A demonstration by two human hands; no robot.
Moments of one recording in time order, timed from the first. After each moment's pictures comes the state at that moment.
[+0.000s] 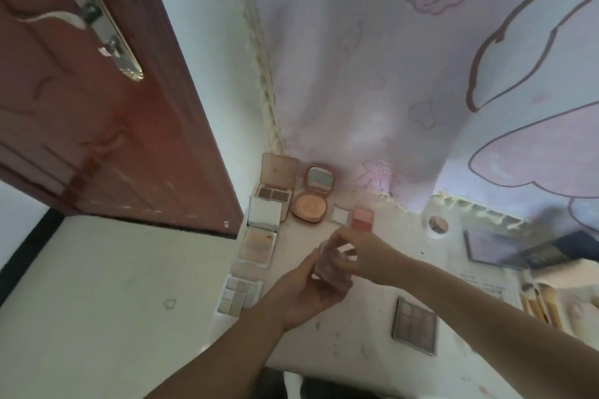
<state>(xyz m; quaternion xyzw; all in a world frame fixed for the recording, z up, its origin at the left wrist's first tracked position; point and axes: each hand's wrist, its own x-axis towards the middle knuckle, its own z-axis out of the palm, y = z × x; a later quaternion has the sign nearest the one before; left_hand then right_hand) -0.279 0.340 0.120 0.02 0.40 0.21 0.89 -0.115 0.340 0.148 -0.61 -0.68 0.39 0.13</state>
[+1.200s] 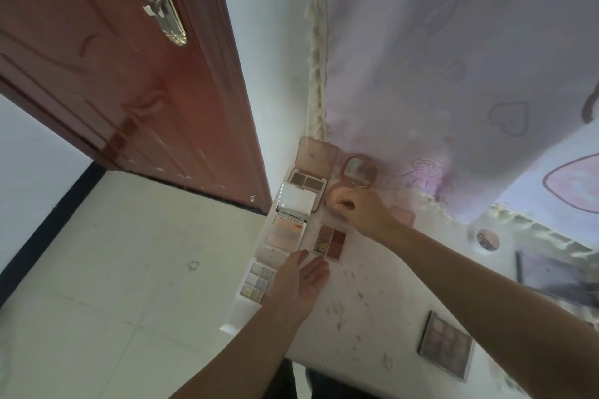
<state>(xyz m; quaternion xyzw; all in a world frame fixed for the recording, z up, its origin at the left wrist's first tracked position) -0.309 0.349 0.086 -0.10 0.53 0.39 0.74 -0.152 0.439 0.098 -0.61 -0.72 0.31 0.14</state>
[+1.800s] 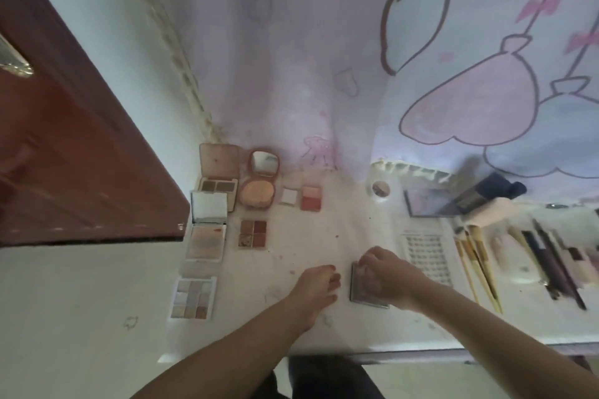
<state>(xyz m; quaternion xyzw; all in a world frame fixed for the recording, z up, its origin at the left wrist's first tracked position) -0.205 0.288 0.091 0.29 0.55 0.05 0.78 -0.051 0.236 0.119 -0.74 -0.59 0.30 -0.12</state>
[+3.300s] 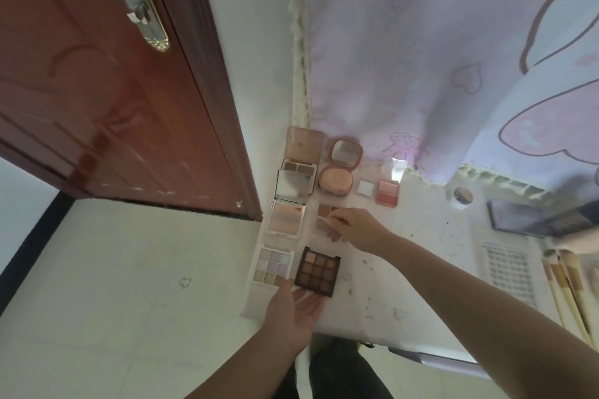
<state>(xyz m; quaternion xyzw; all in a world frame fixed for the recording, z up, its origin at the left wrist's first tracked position) -0.362 0.278 0.098 -0.10 0.57 0.30 0.76 -0.186 0.357 0.104 -0.67 -0.58 0.45 0.12</state>
